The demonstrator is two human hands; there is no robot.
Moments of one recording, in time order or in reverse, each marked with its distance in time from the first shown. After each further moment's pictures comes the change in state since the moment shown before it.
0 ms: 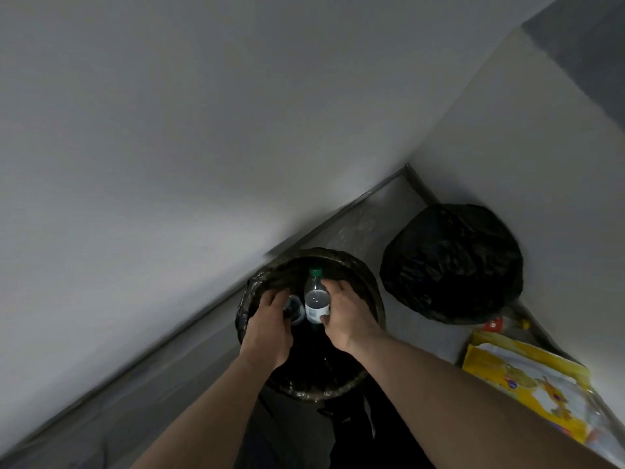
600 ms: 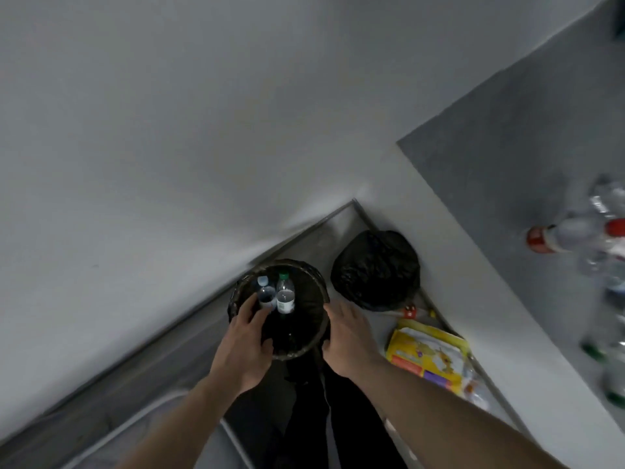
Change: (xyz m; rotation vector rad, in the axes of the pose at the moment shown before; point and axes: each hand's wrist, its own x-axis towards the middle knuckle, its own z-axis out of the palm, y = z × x) left_hand -0.165 0.082 -0.135 0.018 -0.075 0.153; right_hand -0.197 -0.037 -0.139 -0.239 -0.004 0.020
